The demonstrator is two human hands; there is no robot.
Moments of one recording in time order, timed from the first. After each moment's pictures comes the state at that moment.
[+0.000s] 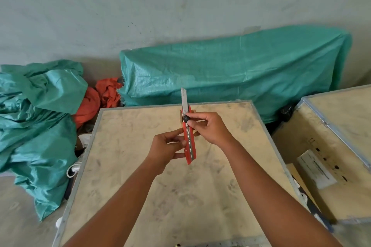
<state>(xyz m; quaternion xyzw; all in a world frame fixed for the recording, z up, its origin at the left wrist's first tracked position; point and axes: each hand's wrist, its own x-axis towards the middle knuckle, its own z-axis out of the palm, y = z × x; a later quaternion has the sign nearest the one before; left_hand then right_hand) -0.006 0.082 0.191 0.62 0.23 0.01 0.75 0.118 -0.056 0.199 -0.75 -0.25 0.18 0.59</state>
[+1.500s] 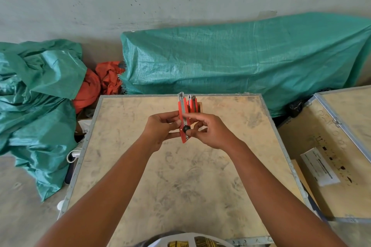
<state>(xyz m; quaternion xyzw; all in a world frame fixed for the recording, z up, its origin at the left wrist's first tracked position) 0.042 0.136 0.184 0.58 0.30 0.01 0.76 0.125 -0.041 0.185 -0.80 -0.35 0.20 0.45</state>
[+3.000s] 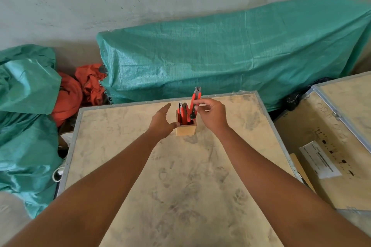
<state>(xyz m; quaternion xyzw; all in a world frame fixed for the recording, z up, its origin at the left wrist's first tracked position) 0.169 0.172 0.103 0.86 0.23 -0.04 0.46 0.253 -0.005 0.115 -0.84 -0.16 0.02 0.52</state>
